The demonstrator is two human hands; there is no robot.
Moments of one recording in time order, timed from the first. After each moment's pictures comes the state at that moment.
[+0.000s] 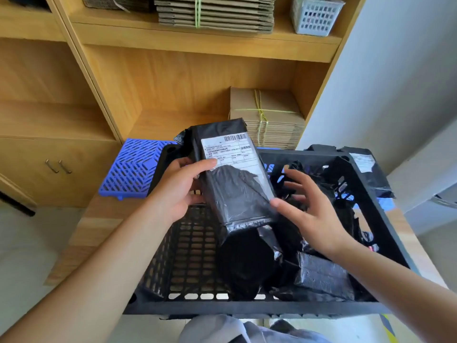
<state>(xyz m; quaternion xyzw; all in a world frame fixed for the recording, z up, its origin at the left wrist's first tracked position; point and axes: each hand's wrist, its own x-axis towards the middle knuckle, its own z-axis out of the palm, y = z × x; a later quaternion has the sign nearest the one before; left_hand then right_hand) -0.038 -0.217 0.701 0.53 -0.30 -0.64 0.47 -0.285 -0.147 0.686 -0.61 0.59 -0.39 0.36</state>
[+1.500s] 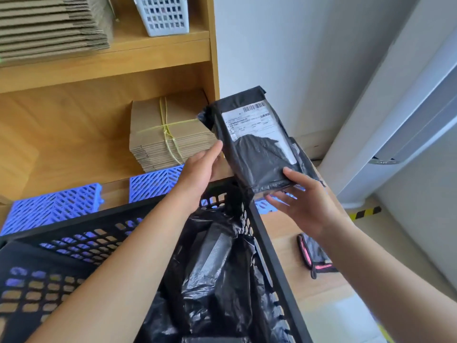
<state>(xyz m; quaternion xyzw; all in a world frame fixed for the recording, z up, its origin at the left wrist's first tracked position) -0.356 -0.345 0.707 0.51 -0.49 -0.62 0.34 -0.545 -0.239 0.675 -0.07 0.48 -0.63 0.61</state>
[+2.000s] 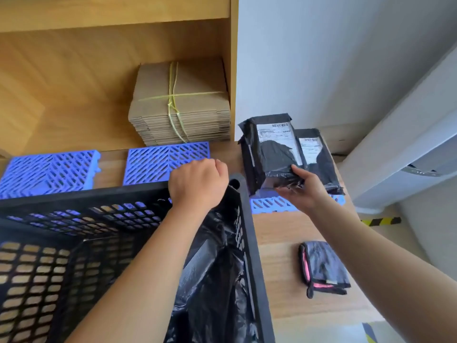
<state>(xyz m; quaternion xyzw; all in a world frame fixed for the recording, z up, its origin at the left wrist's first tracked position) -0.383 -0.358 0.641 0.68 -0.73 -0.04 0.06 -0.617 -0.350 0.558 0.08 0.56 -0.53 0.63</state>
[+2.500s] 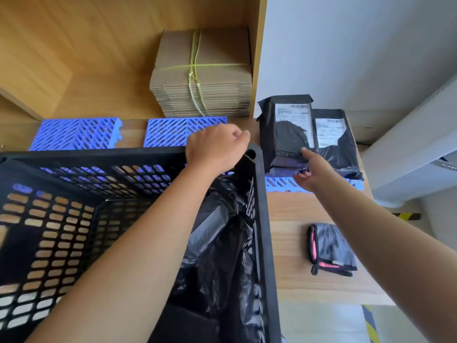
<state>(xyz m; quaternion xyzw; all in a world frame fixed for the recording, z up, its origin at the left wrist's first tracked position) -0.382 -0.358 0.655 0.67 -0.72 -0.17 0.08 -0.606 -0.365 0.531 0.03 0.67 -0.45 0.59</state>
